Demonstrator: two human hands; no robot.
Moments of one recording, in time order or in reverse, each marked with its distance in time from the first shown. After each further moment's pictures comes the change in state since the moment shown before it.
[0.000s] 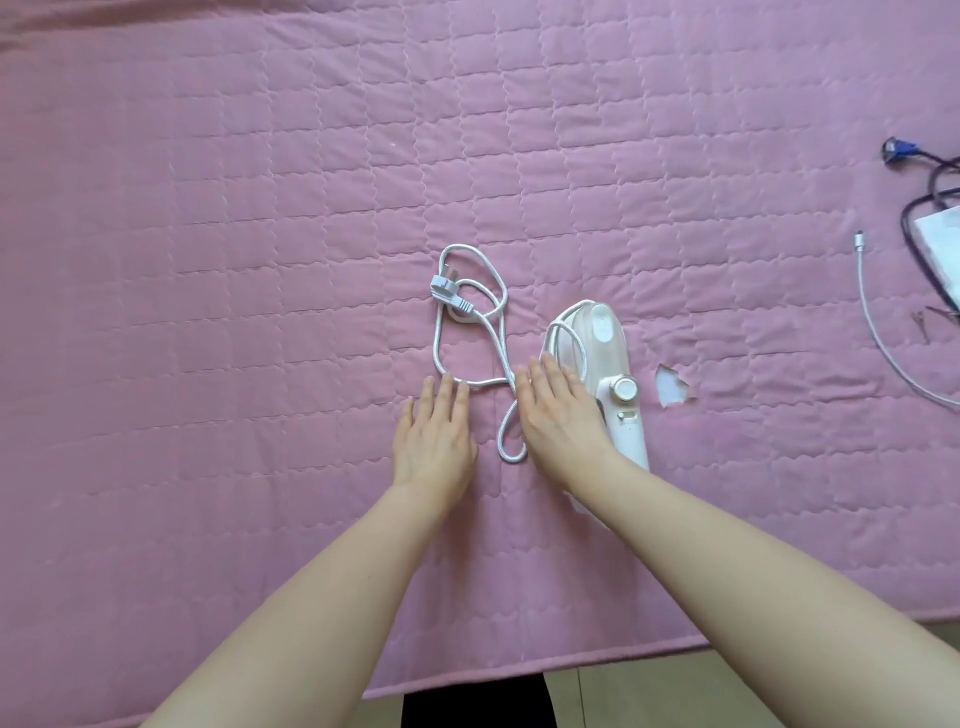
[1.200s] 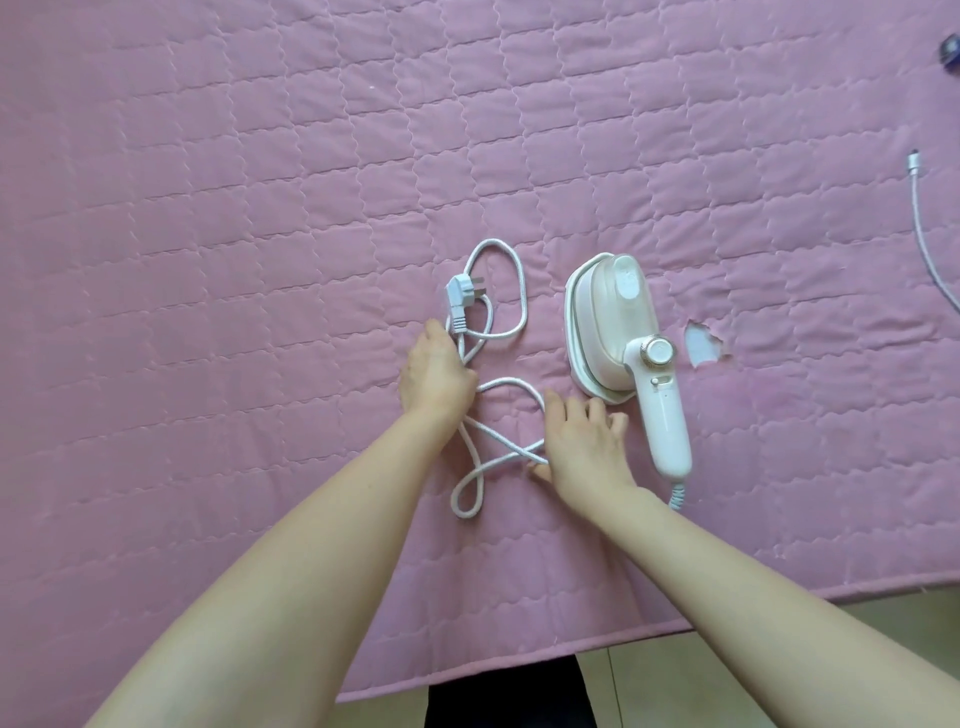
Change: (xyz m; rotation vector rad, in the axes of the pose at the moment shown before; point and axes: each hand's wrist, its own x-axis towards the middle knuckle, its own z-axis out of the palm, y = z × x) left_hand 0.062 -0.010 -0.009 -0.543 0.038 -0.326; right_hand -0.037 -0.035 0.021 0.302 -0.242 0.288
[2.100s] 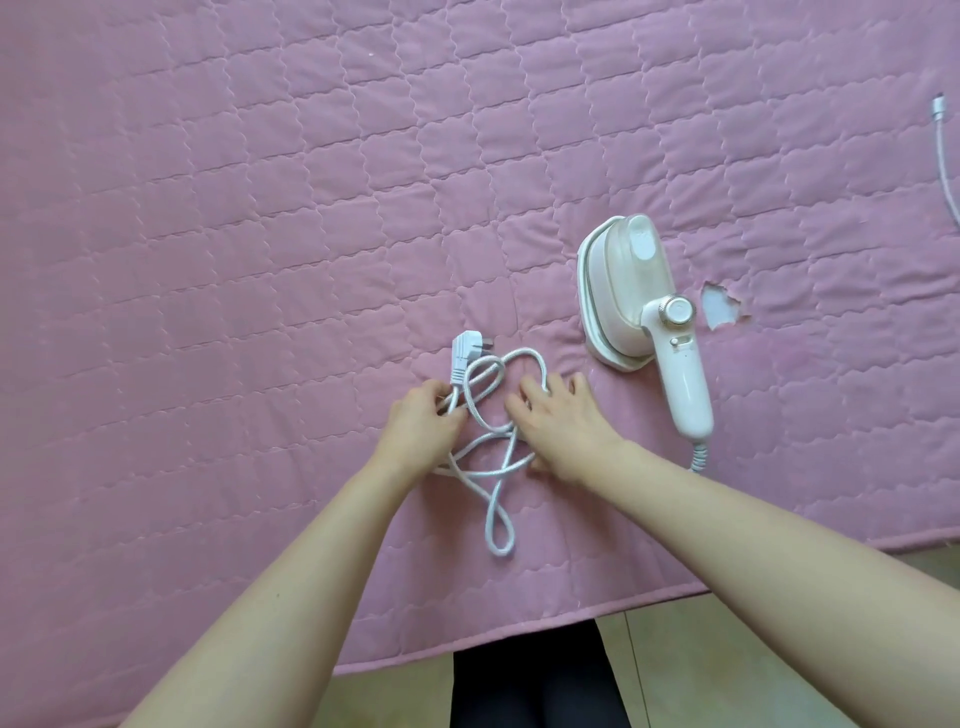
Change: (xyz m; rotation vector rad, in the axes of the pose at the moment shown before) left_hand -0.058 -0.062 -0.019 -0.180 -0.283 0.002; right_hand 0.004 -0.022 0.002 -0.279 -0.049 -0.340
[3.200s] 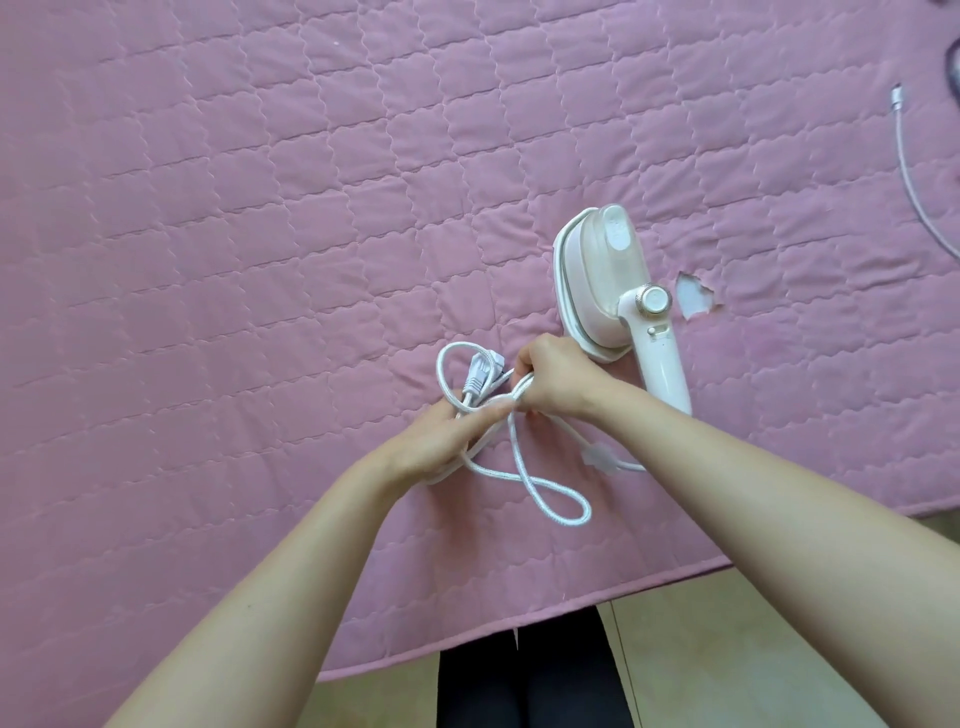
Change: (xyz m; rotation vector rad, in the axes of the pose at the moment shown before) left_hand -0.019 0.031 0.006 -0.287 -0.552 0.115; right_hand 0.018 0.038 -0.032 0.908 -0.102 0.290
